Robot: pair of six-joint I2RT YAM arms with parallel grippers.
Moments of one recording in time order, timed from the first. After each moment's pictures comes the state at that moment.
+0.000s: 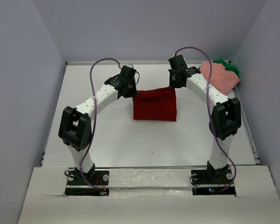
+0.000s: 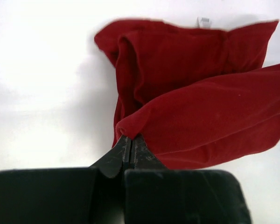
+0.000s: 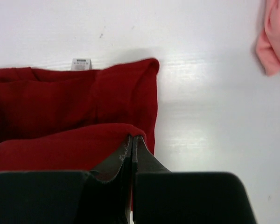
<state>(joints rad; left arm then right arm) -0.54 1.74 1.43 -0.56 -0.12 -0.57 0.41 1.90 1.71 -0.71 0.30 0.35</state>
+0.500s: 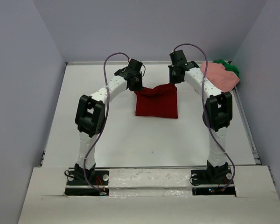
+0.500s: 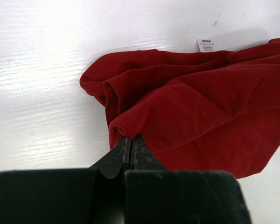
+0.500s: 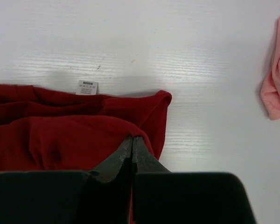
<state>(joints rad) -0.51 2.08 1.81 -0.61 -0.04 -0.47 0.34 2.14 1.98 -0.76 0.21 0.25</state>
